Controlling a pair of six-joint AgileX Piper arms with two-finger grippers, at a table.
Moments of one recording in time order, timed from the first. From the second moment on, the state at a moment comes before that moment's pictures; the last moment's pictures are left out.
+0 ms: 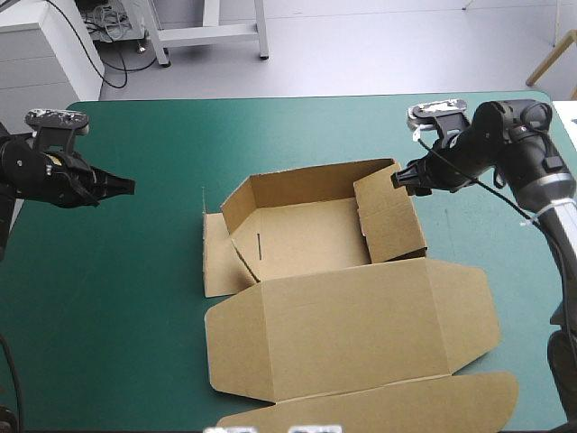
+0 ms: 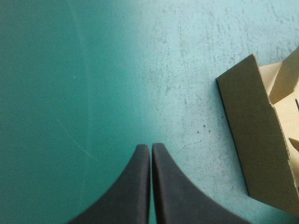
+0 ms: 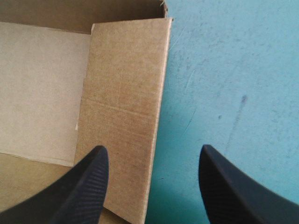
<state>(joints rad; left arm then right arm) 0.04 1.35 -1.48 -0.07 1.19 0.12 0.16 1.60 -1.63 0.12 1.23 -0.14</state>
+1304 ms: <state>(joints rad) 0.04 1.35 -1.48 -0.09 1.25 0.16 0.16 1.90 -1.62 0.20 1.21 -0.16</state>
